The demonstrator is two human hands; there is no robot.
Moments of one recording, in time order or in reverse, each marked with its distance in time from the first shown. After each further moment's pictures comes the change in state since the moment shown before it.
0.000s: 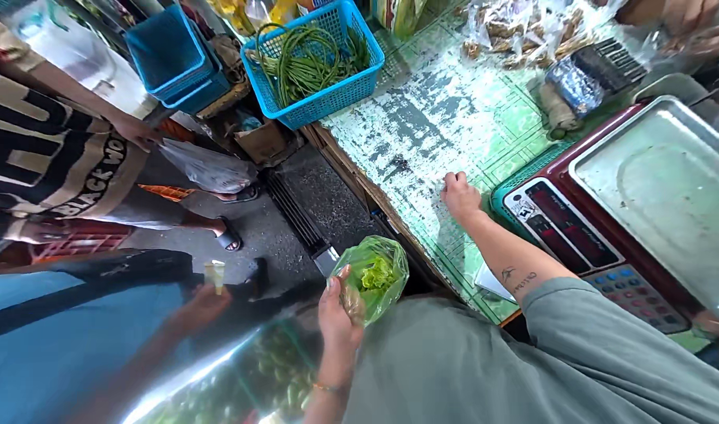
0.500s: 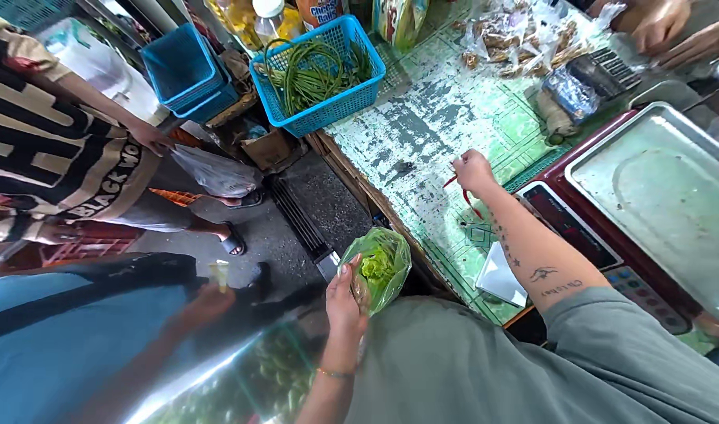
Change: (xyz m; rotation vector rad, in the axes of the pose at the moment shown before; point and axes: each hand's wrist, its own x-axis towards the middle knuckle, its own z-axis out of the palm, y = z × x) left_hand 0.013 0.004 0.022 0.074 -0.026 0.011; right_hand 0.030 -0.012 -0.085 0.521 -0.112 0.186
